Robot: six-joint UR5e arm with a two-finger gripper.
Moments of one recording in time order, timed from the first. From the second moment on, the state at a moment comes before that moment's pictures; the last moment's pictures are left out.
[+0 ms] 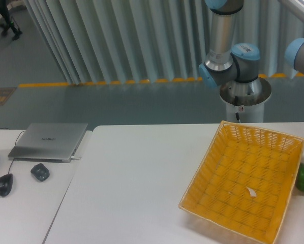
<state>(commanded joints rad) 2.65 -1.85 -1.51 -1.32 1.57 1.90</state>
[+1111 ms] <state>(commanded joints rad) 2.68 -1.83 -1.51 -1.32 1.53 1.82</state>
